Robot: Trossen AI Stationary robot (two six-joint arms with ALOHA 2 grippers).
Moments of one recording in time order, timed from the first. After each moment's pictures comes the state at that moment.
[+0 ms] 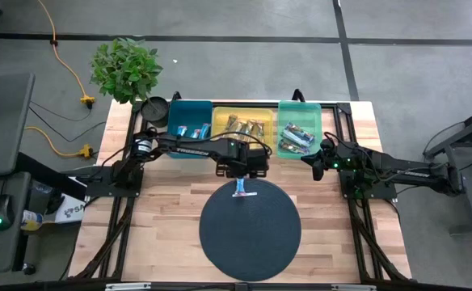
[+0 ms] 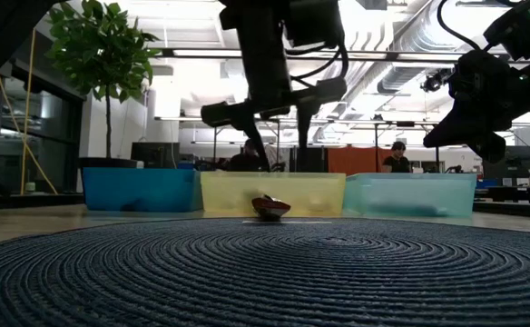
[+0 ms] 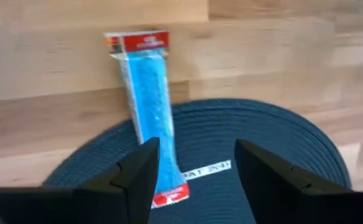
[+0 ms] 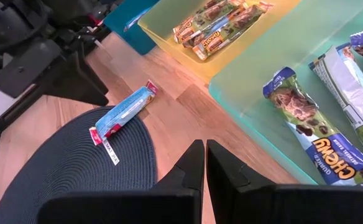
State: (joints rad) left arm 0.03 2.12 1.81 -0.97 -0.06 -1.47; right arm -0.24 0.35 0.16 -0.27 0.05 0.63
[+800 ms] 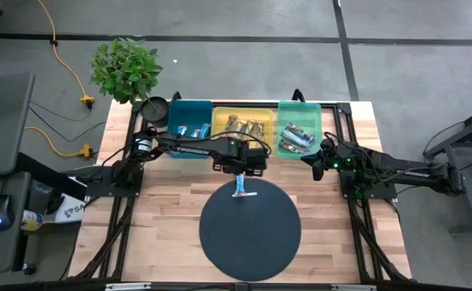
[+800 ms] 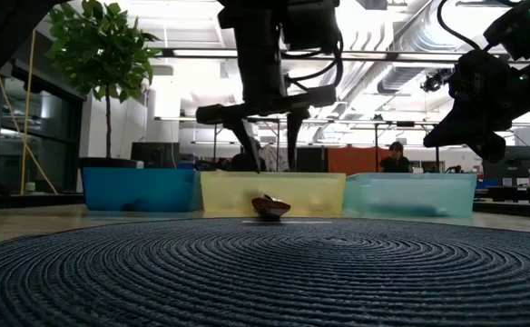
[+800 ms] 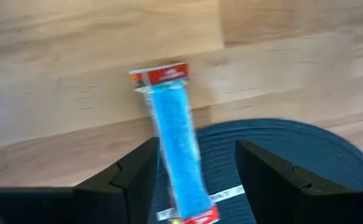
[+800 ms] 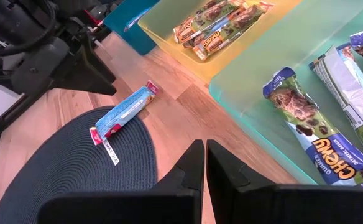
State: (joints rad) left arm 0.03 2.12 1.81 -1.01 -0.14 -1.36; right arm -0.24 0.35 0.16 -0.27 0.05 0.63
